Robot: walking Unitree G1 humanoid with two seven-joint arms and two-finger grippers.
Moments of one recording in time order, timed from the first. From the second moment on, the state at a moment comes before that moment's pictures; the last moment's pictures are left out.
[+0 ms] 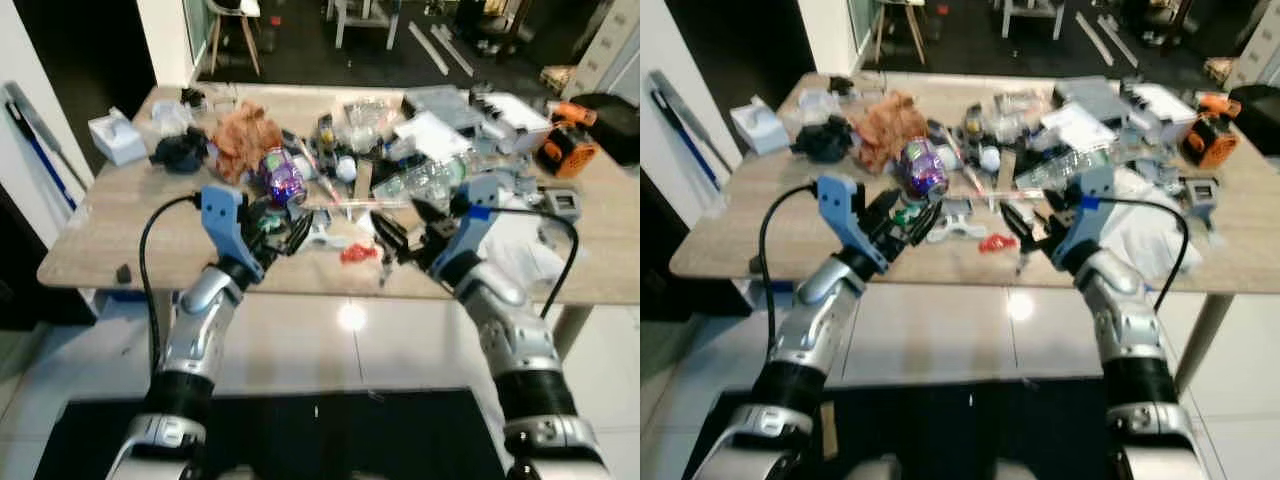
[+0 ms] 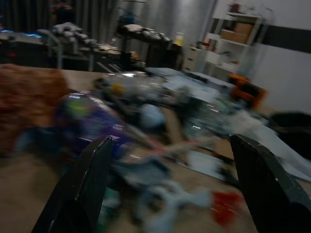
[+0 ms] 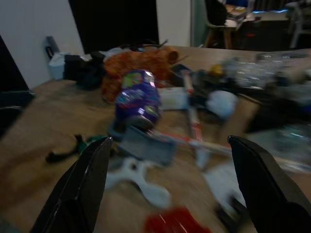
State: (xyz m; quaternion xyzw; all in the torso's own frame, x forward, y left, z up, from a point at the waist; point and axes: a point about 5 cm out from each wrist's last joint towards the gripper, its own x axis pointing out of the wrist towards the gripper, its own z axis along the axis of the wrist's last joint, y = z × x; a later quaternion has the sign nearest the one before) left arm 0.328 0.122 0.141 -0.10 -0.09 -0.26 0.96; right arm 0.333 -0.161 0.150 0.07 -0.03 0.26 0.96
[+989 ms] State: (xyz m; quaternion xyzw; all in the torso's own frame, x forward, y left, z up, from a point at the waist) left arm 0.334 0.119 0.136 -0.09 -0.01 -0.28 0.95; right arm 0.346 -0.189 0.159 0.15 -0.02 0.18 0.97
